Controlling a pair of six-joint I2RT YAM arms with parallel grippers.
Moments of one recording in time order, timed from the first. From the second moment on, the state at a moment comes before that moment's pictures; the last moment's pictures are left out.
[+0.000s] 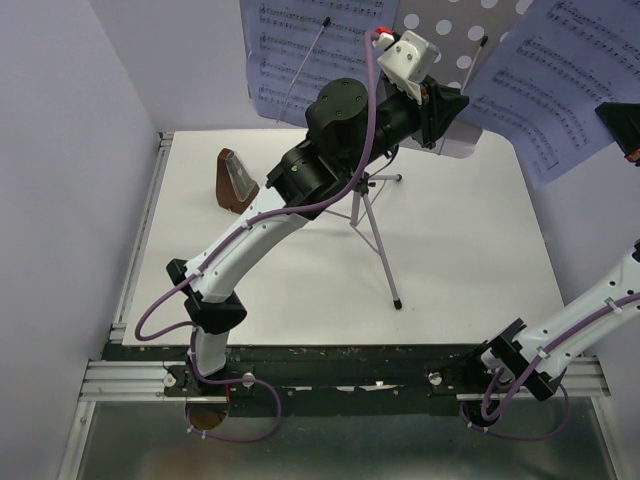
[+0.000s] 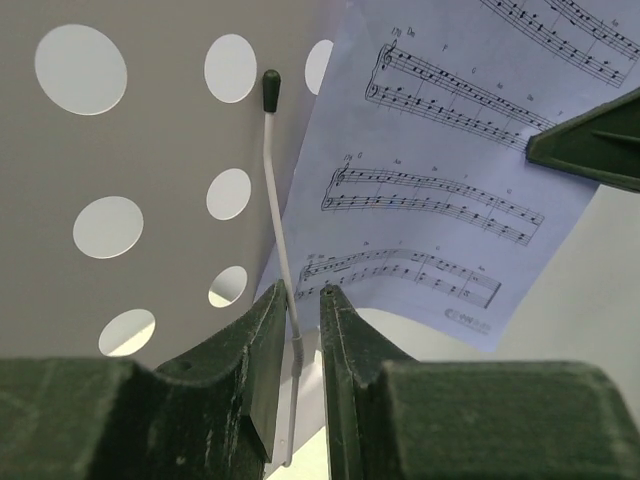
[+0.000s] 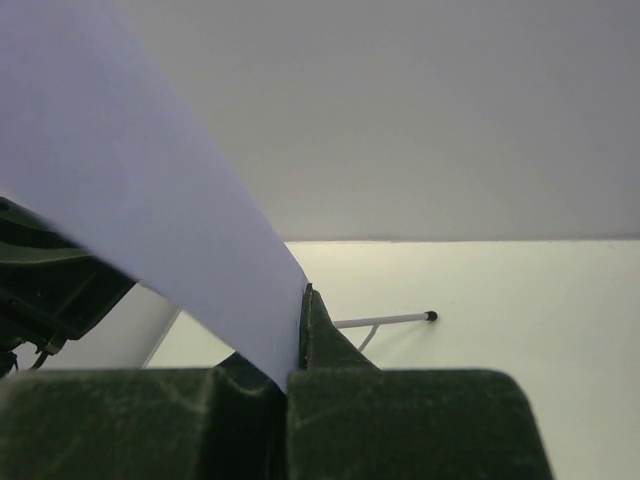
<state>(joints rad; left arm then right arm) -1.00 1.89 2.47 -0.28 0.02 -0.16 -0.98 1.27 2.17 -0.59 -1.29 0.68</state>
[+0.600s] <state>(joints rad) -1.01 1.92 2.48 -0.26 -0.02 -0.11 -0.95 1.27 2.16 -0.55 -1.33 0.70</state>
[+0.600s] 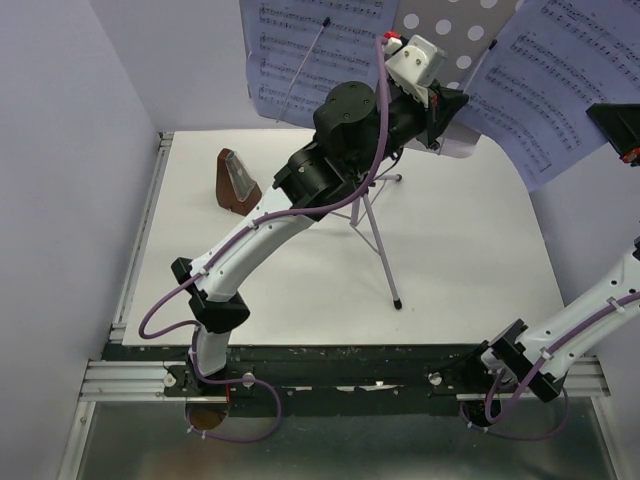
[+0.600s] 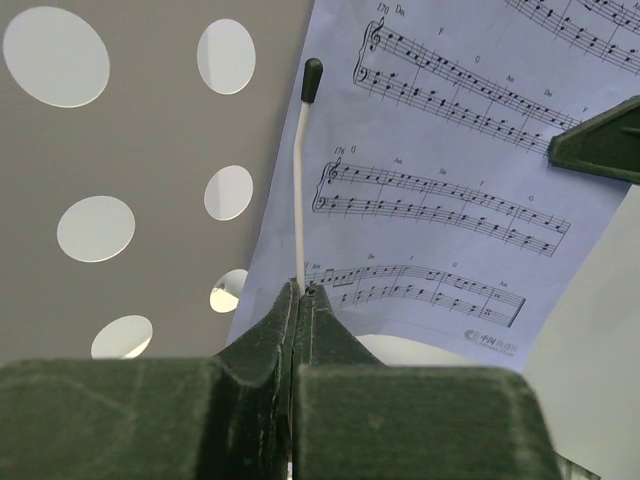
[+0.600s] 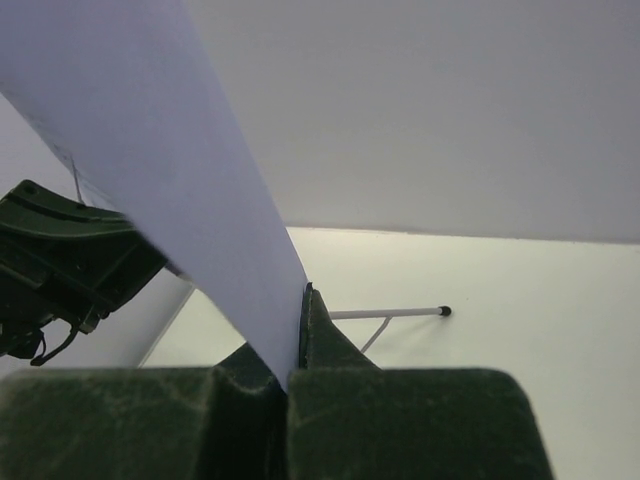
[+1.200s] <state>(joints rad) -1.04 1.86 2.31 -0.09 -0.07 -0.03 -0.68 1.34 2.26 -0.81 -1.27 0.43</state>
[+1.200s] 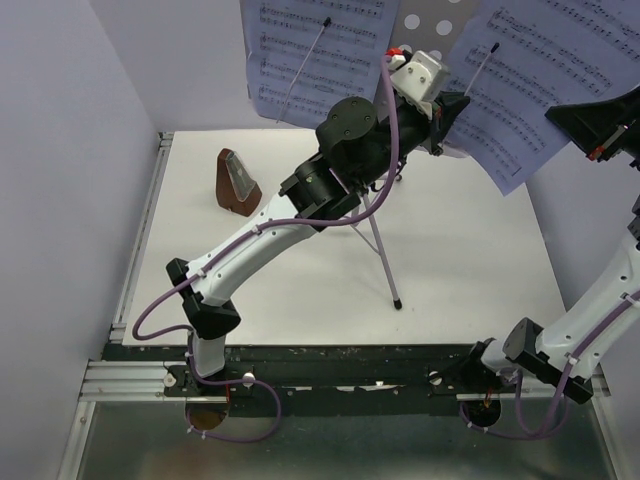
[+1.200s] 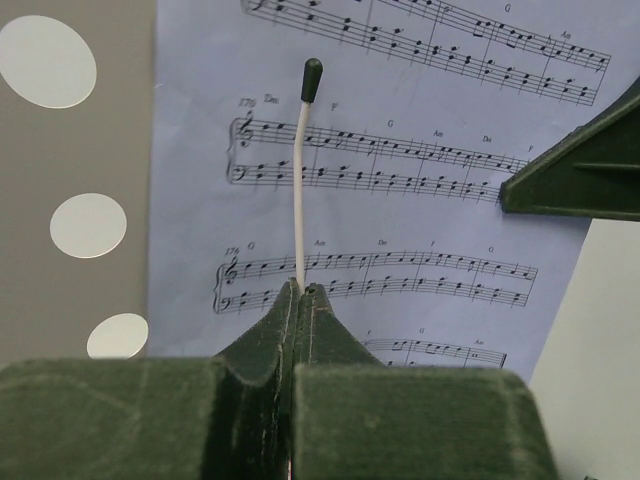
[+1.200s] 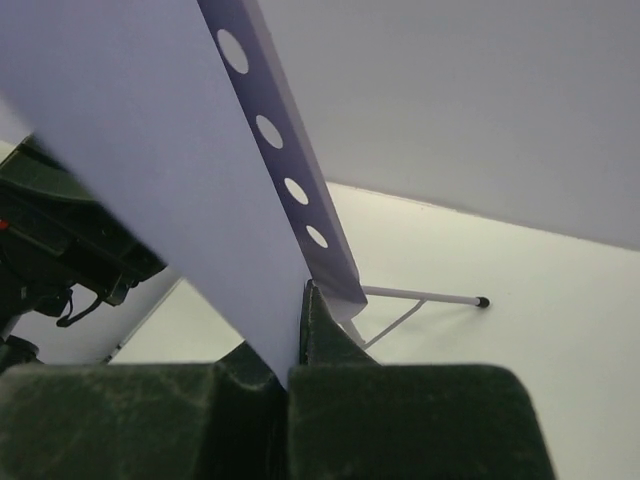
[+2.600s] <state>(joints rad) -1.04 1.82 2.23 -0.02 -0.07 -0.01 -0.34 1.60 2.52 -0.78 -1.32 0.19</state>
